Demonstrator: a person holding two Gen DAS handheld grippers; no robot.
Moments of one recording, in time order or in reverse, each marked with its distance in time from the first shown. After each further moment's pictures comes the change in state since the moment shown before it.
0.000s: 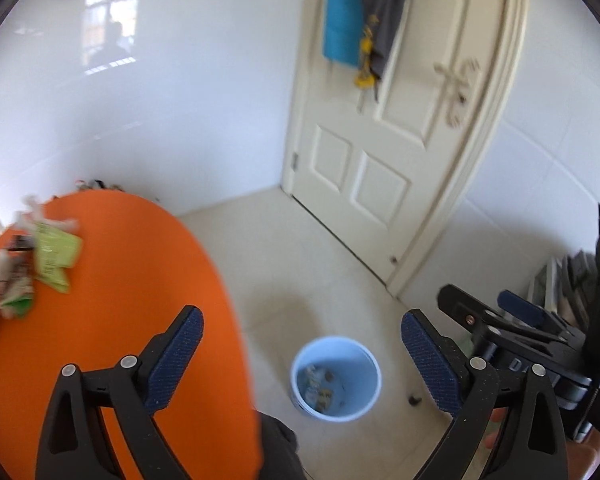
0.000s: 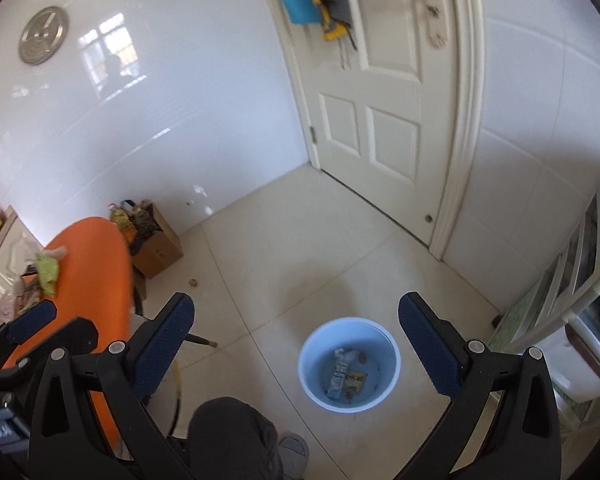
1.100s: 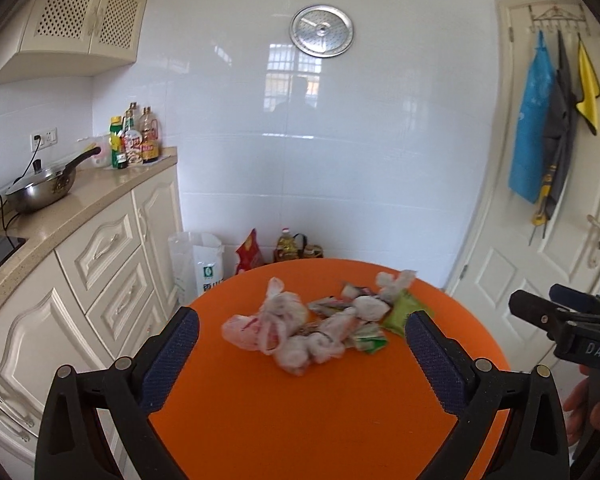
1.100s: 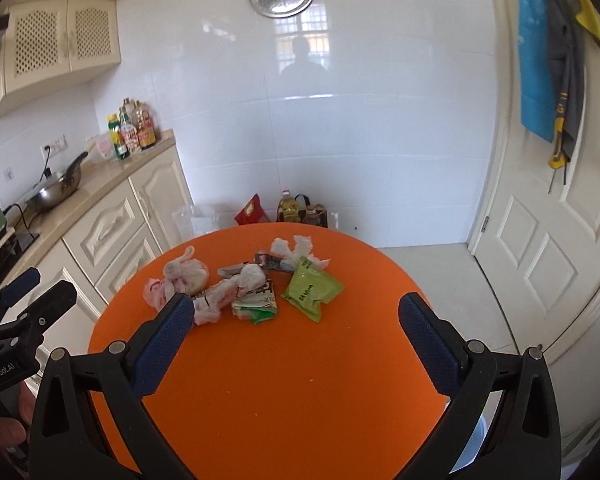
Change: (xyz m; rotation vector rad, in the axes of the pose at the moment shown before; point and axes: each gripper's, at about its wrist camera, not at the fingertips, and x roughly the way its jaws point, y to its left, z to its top) left arm -0.355 0.144 -0.181 -0.301 -0.307 0.489; right arm -0.064 0.334 -0.011 -0.483 -0.051 0.404
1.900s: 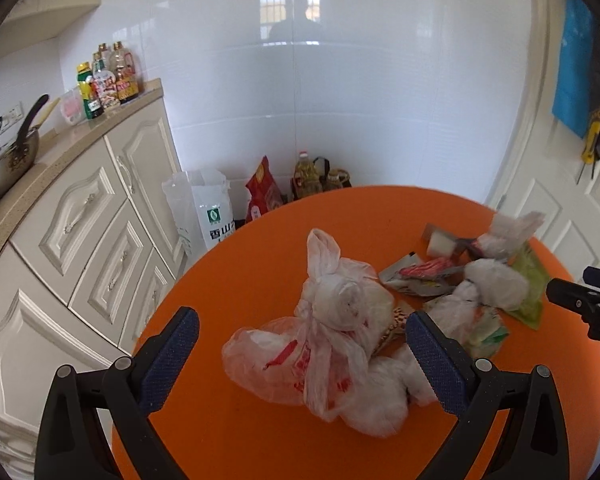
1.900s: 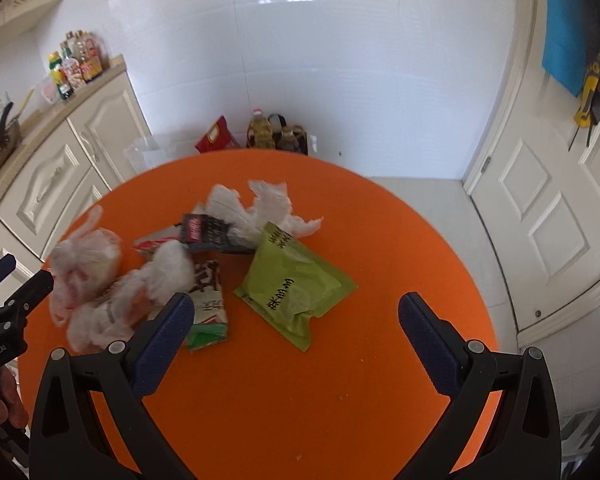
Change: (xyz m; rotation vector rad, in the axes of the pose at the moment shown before) left arm 0.281 -0.012 0.075 0.103 0.303 0.033; right arm 0.202 -0.030 0.002 0.051 0.318 -0.090
